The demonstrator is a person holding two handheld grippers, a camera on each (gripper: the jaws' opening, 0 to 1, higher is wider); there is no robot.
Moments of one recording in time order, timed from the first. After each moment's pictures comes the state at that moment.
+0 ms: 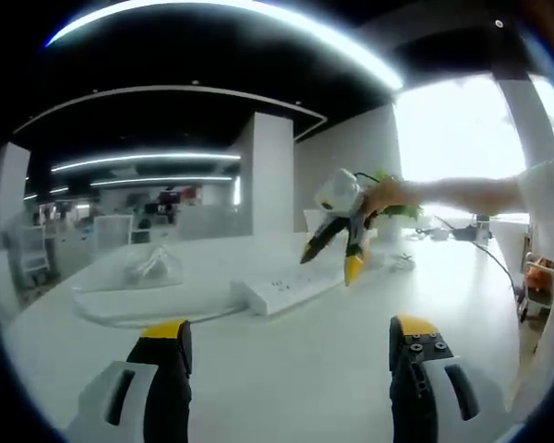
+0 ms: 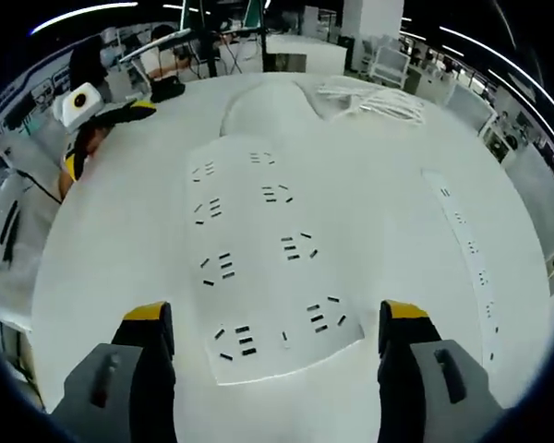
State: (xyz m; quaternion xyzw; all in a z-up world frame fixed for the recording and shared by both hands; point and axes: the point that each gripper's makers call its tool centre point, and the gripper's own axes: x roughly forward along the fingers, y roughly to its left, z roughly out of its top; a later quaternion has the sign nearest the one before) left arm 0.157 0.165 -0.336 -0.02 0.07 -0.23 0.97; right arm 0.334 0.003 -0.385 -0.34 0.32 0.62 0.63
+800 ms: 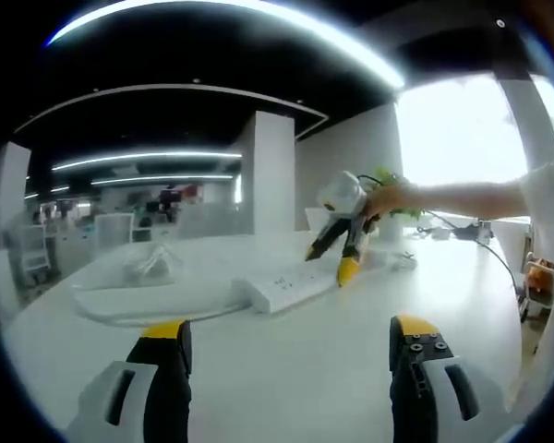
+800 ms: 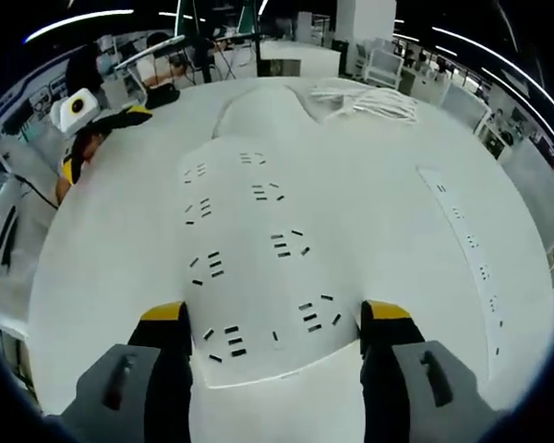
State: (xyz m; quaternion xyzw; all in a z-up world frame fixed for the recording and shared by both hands) left arm 0.158 0.167 -0.339 -0.02 0.07 -0.23 0.97; right arm 0.336 0.004 -0.391 -0.32 0.31 0.61 0.65
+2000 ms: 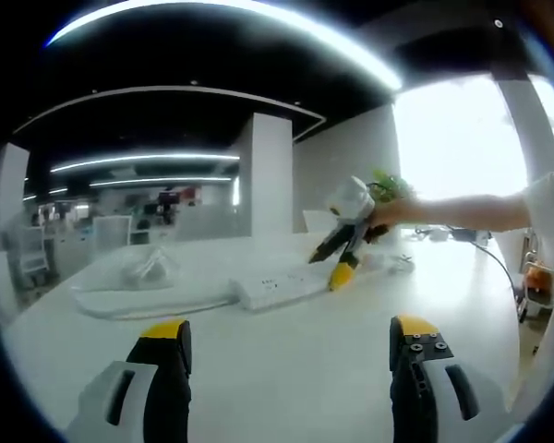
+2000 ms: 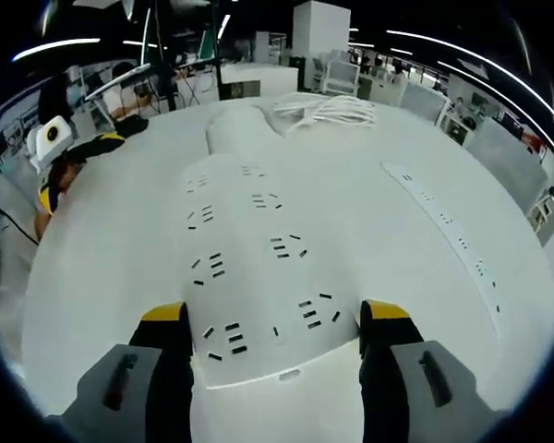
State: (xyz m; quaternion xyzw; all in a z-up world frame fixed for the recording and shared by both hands) left arm 0.158 0.163 -0.334 -0.02 0.07 -0.23 0.97; right arm 0.346 -0.003 -0.385 -0.27 0.30 0.56 0.73
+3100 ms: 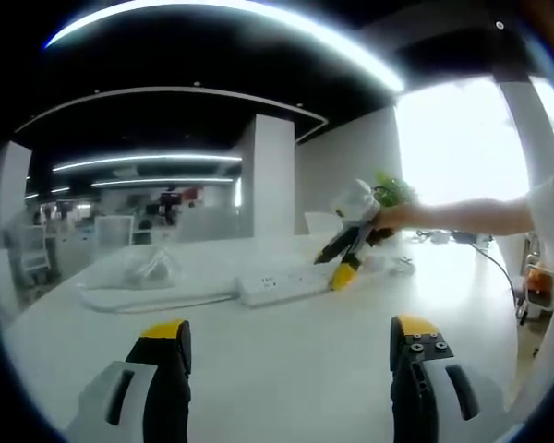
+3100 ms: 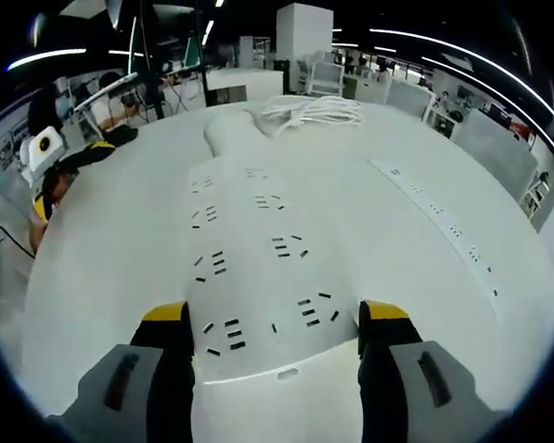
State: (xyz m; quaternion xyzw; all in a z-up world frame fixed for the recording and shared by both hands) left arm 0.154 0.167 -0.333 -0.02 0.07 -0.23 0.97; right arm 0.345 -0.007 -0.383 -0.25 0.30 0.54 0.75
